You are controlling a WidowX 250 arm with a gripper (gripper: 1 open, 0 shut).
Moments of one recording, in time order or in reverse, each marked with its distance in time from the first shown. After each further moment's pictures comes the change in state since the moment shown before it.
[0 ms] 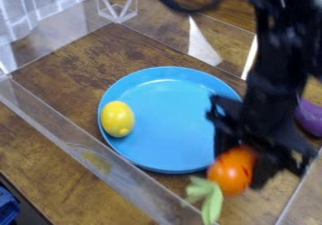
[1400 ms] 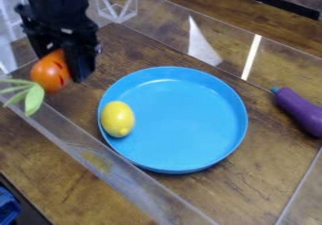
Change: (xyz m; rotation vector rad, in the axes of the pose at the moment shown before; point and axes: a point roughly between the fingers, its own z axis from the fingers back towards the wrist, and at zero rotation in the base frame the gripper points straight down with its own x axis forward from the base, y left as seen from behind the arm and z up) arm -0.063 0.180 0.024 0.014 -0.096 0.238
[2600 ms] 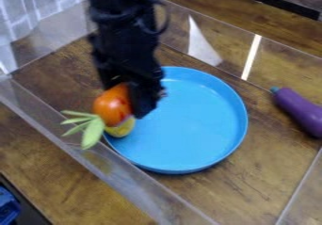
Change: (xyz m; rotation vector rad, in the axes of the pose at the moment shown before) arm 0.014 -0.085 -0.017 -0.044 -0.025 -0.276
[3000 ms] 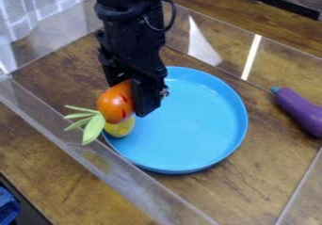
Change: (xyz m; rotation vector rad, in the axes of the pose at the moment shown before) arm -0.002 0.010 0.000 0.005 0.006 -0.038
